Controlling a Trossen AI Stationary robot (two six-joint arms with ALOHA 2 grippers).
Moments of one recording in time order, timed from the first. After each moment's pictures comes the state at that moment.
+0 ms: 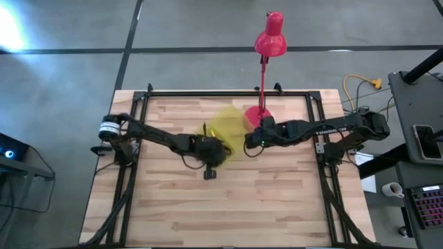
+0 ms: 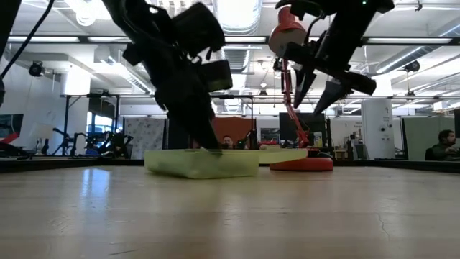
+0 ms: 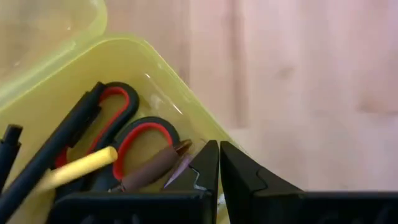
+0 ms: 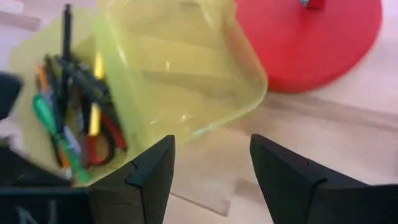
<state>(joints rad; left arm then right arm) -0.02 1.75 1.02 -0.18 0.04 -0.03 -0.02 1.45 1.01 -0.68 0.39 1.27</state>
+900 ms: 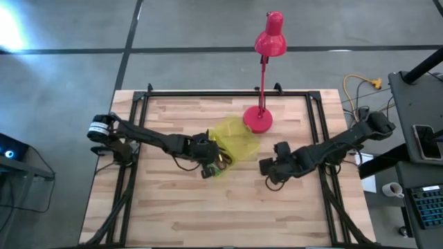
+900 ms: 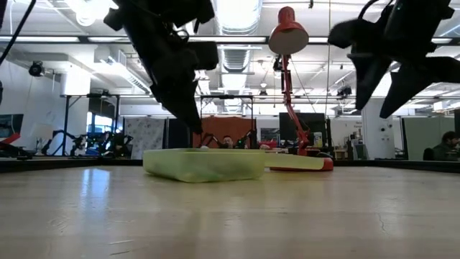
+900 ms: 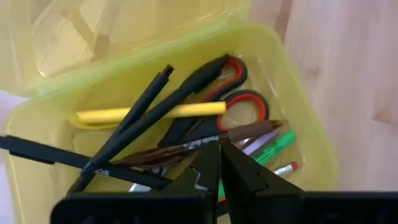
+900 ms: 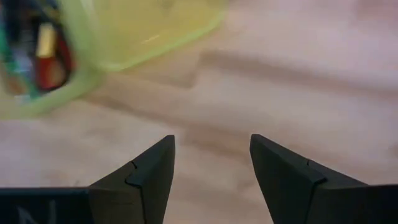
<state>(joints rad) -0.09 1.63 1.07 -0.44 -0.21 -0.30 0.39 1.40 0.94 -0.93 0.41 1.72</state>
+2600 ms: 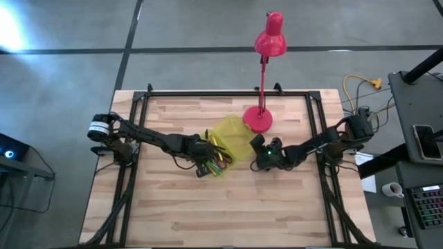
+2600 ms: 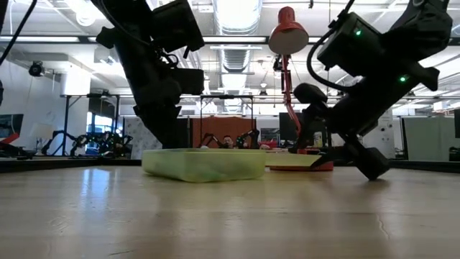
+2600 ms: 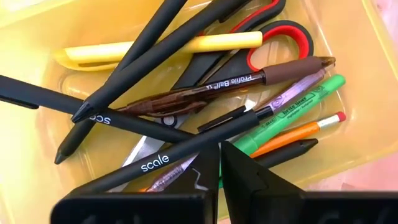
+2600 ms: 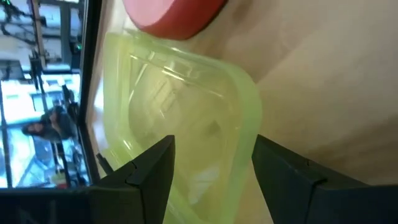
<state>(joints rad) -0.06 1.64 0.96 -0.43 -0.16 -0.33 0.14 1.67 0.57 0.13 0.76 2.29</state>
